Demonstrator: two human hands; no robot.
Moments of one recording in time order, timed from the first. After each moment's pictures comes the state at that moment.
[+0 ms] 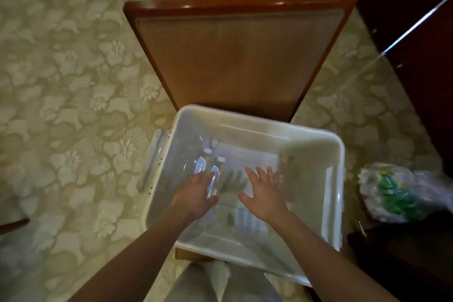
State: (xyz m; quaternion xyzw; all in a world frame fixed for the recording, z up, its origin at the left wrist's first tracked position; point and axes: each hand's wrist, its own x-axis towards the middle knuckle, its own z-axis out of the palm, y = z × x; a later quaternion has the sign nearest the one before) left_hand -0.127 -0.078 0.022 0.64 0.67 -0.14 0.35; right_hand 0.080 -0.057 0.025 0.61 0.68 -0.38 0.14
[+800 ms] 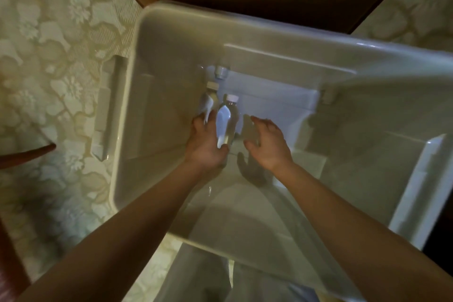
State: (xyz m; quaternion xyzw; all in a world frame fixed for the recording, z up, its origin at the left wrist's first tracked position) left_hand -0.111 -0.069 -0.112 0.52 0.75 -0.12 0.39; right_hand 0.065 -0.045 -0.136 0.60 0.60 -0.53 0.06
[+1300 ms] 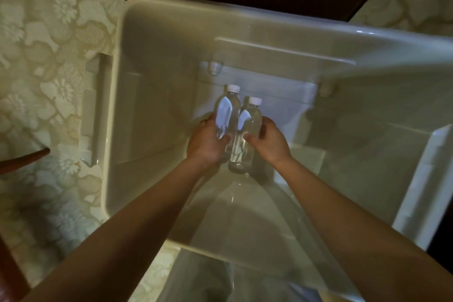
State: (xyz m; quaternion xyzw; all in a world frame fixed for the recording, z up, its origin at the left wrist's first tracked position) left_hand -0.100 -0.058 -0.133 0.49 0.77 -0.06 0.41; right_hand 0.069 -0.049 -0.152 0.67 0.42 -0.60 -0.02
